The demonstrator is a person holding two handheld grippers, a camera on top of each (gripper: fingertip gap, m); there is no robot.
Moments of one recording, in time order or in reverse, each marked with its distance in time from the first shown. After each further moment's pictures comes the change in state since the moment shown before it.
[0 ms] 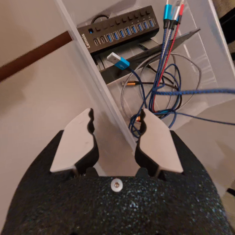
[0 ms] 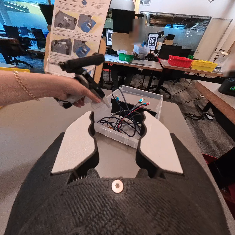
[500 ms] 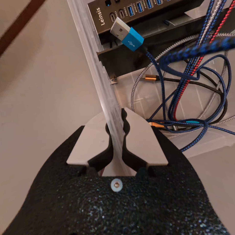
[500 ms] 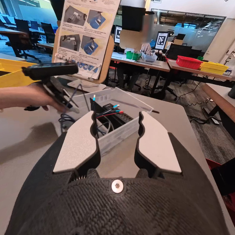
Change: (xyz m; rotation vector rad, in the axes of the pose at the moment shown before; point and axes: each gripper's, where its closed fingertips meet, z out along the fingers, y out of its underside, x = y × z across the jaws) left arm -0.052 0.108 -0.036 -0.063 -0.128 0.255; right arm -0.004 0.001 0.000 -0.014 -0.060 -0.039
